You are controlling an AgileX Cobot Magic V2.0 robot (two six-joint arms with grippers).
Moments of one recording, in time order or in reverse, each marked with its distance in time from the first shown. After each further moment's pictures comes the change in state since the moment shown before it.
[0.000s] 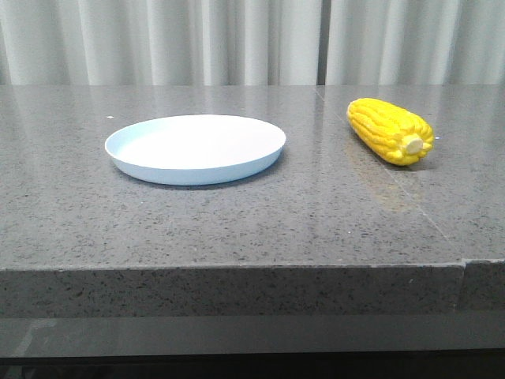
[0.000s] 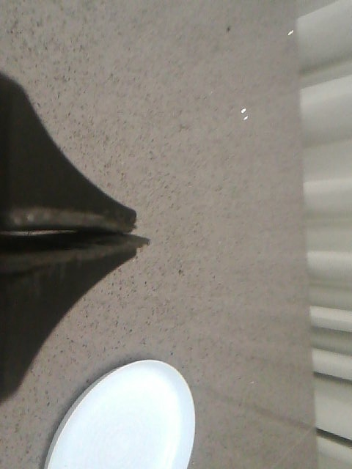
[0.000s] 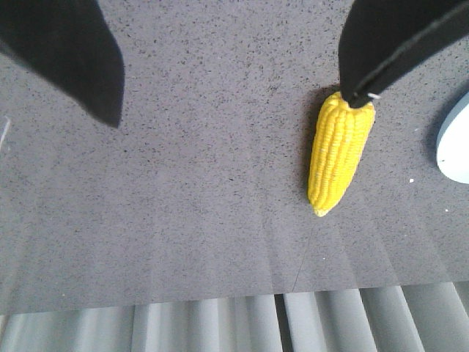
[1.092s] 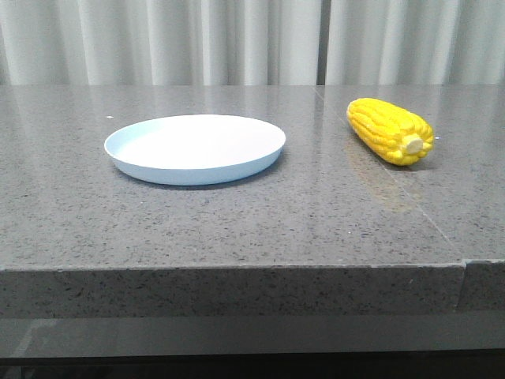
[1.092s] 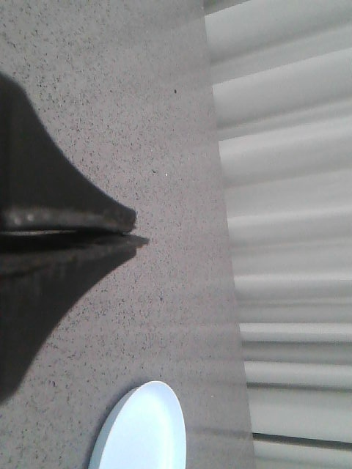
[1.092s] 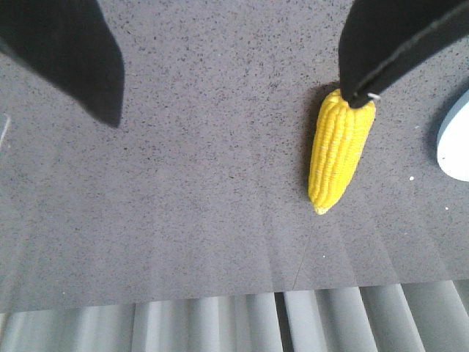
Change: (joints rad) left arm 0.000 -0.618 0.402 0.088 -0.066 0.002; right arm 0.000 0.005 0.000 0.000 -0.010 0.000
